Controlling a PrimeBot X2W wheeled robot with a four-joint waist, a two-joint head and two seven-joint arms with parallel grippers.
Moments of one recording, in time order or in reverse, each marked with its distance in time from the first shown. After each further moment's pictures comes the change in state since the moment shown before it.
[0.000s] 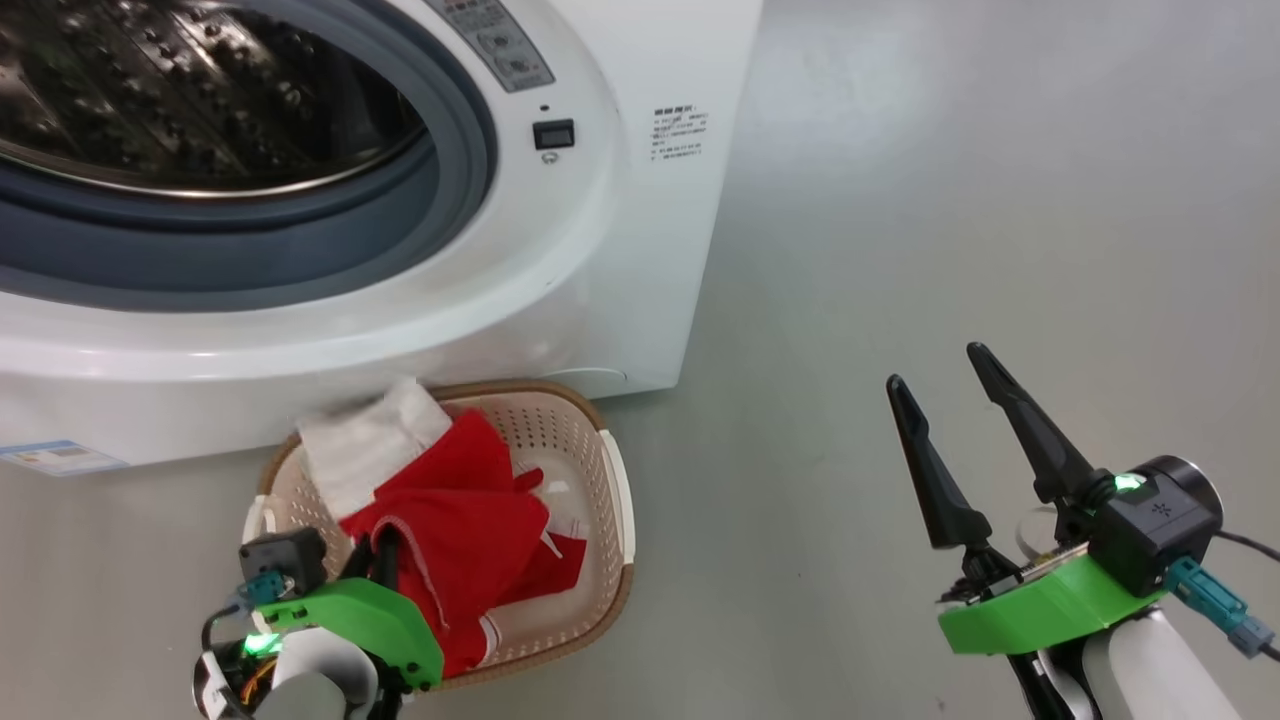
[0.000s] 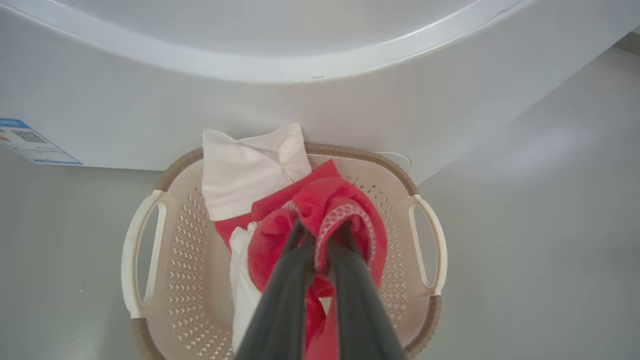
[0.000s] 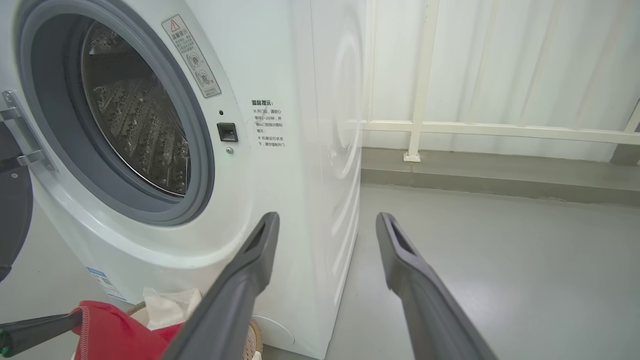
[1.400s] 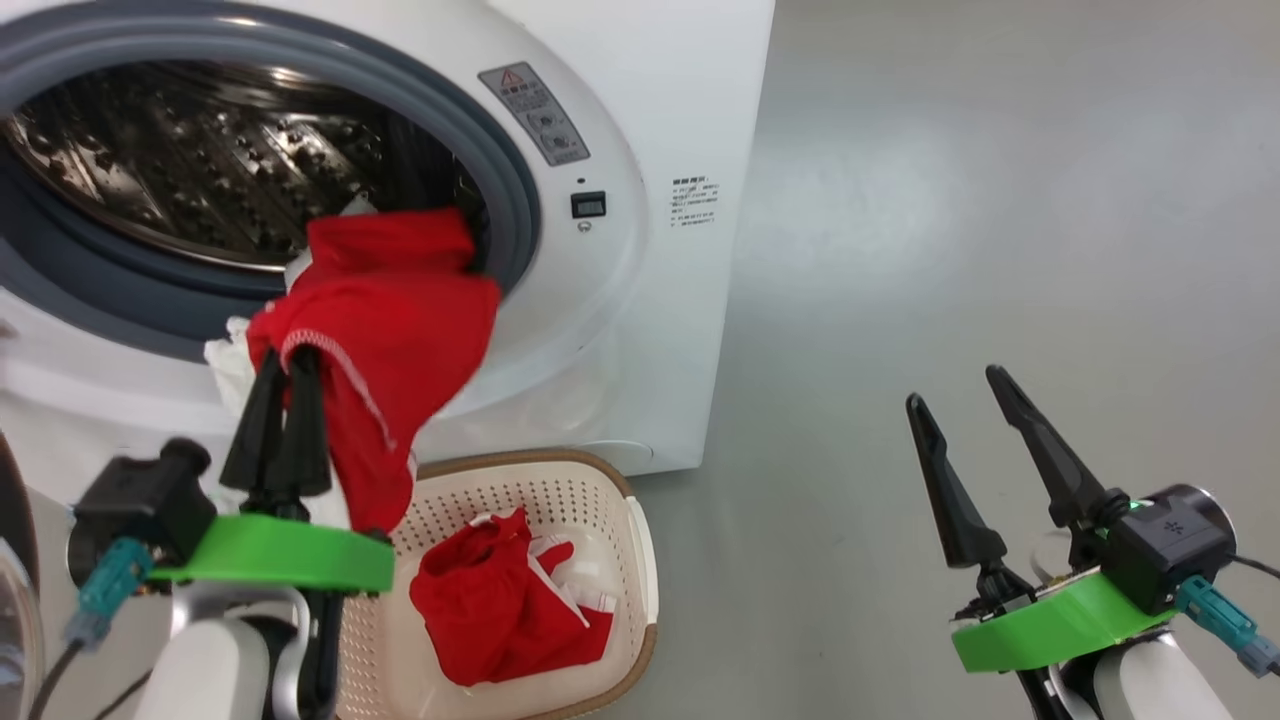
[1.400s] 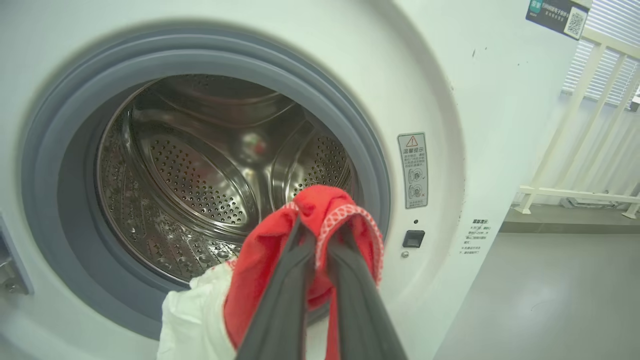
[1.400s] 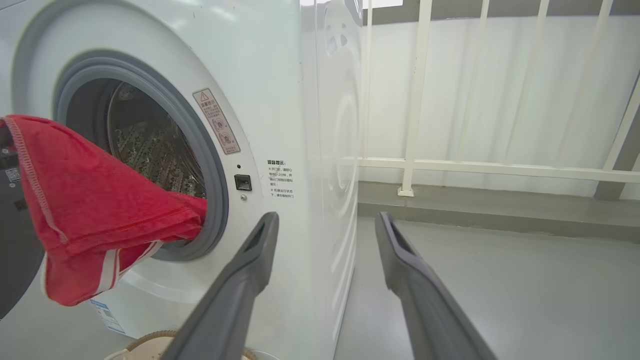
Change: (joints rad) left arm 0.122 0.067 0.116 -0.769 0.109 0.057 0.055; right arm 0.033 0.012 -0.035 0.009 -0.002 0.000 0.000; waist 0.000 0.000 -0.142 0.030
